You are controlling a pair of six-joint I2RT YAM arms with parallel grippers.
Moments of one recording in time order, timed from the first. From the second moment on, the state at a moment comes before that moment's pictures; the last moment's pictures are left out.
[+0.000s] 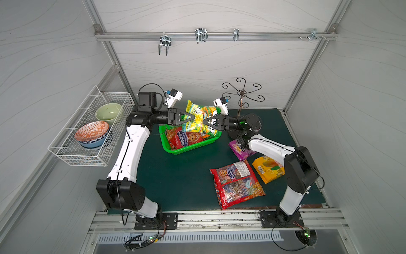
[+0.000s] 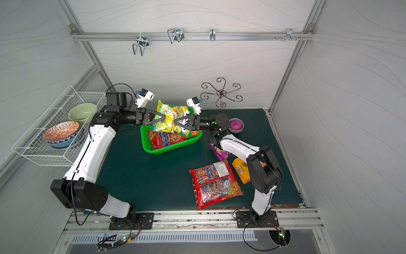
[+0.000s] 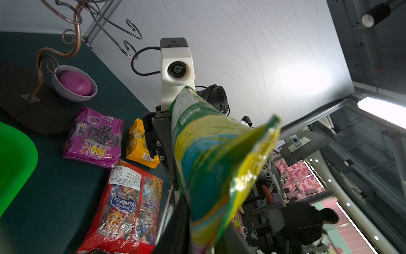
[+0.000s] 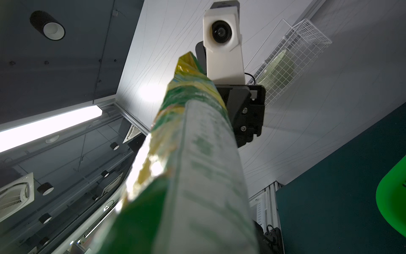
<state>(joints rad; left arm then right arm) -0.03 1.51 1.65 -0.78 1.46 -0.28 0.65 1.78 1.29 1.08 -1.06 1.40</state>
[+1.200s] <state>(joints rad) 0.12 1.43 1.43 -0.94 0.63 0.06 0.71 1.98 1.44 0.01 -0.06 0.84</state>
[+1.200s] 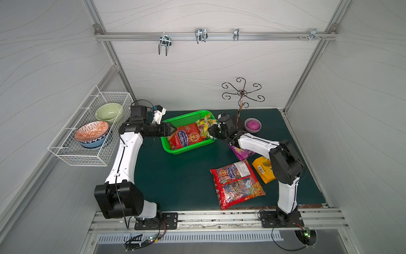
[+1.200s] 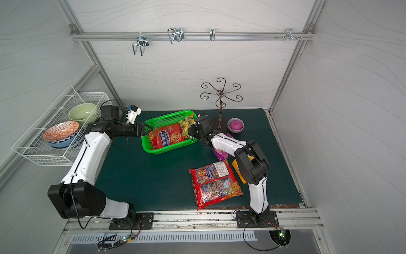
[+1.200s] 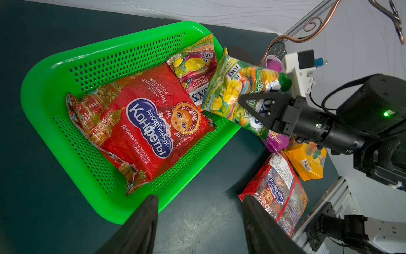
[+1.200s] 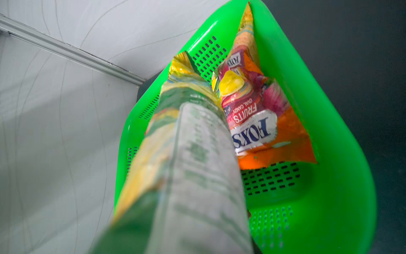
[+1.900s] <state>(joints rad) 0.12 1.43 1.42 -0.95 0.61 0.09 0.70 2.27 1.71 0.09 0.09 0.76</state>
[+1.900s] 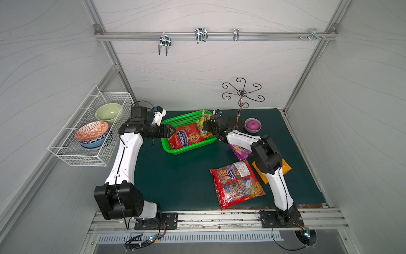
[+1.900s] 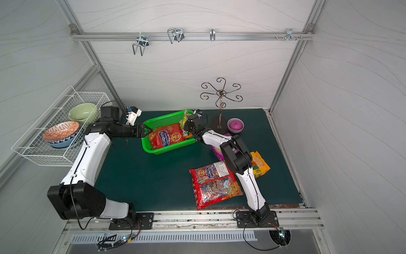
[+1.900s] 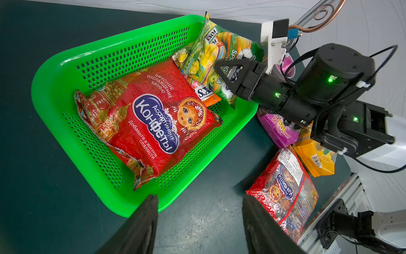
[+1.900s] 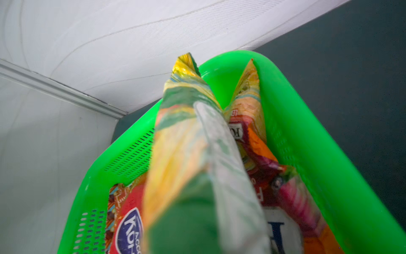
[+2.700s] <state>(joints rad) 0.12 1.43 1.40 -0.96 0.61 0.10 0.67 2.01 1.57 -0.11 -0.04 0.60</state>
